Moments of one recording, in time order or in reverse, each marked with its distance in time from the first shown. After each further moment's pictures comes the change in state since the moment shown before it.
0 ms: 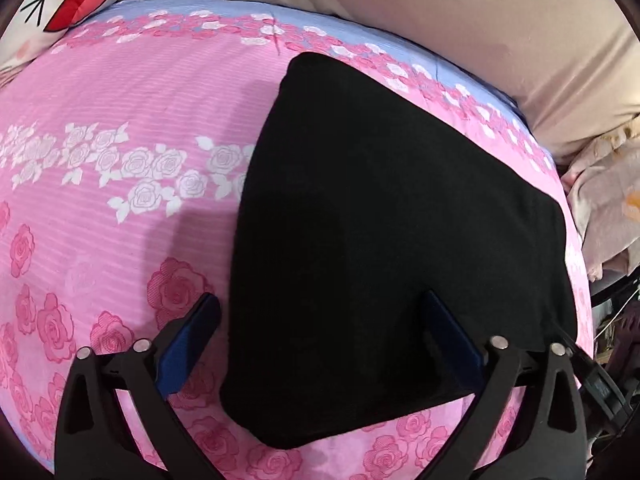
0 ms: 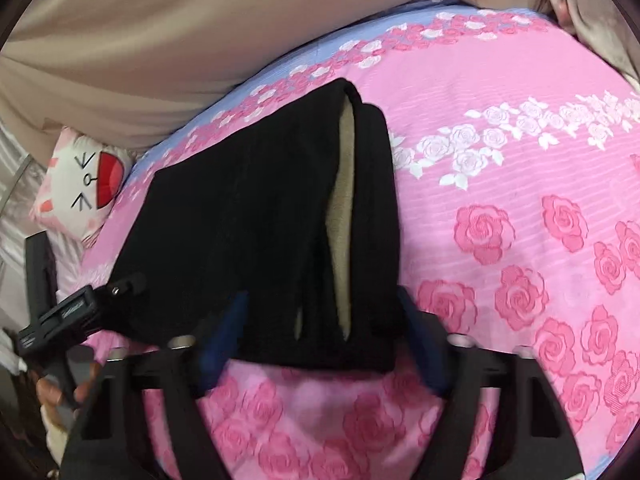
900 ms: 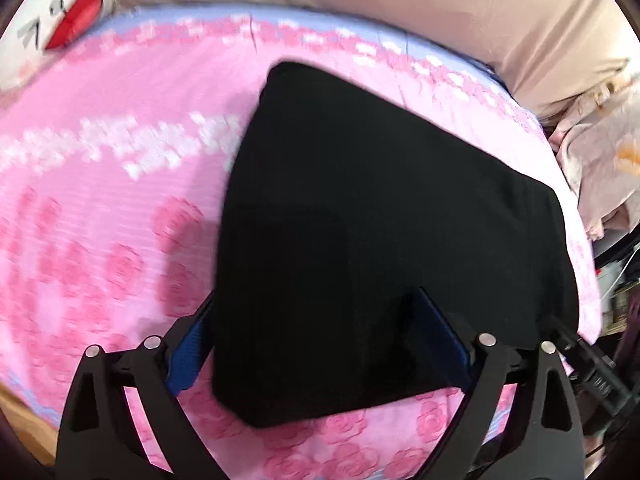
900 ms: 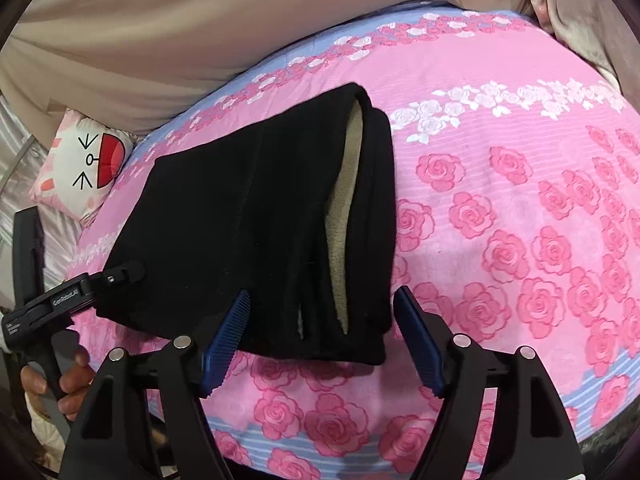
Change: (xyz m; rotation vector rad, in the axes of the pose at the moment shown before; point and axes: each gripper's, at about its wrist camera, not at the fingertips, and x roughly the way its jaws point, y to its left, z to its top) left arm -0.026 -0.021 -0.036 0.062 0.051 0.017; right arm -0.044 -0.005 -0.045 -0.015 0.037 -0.026
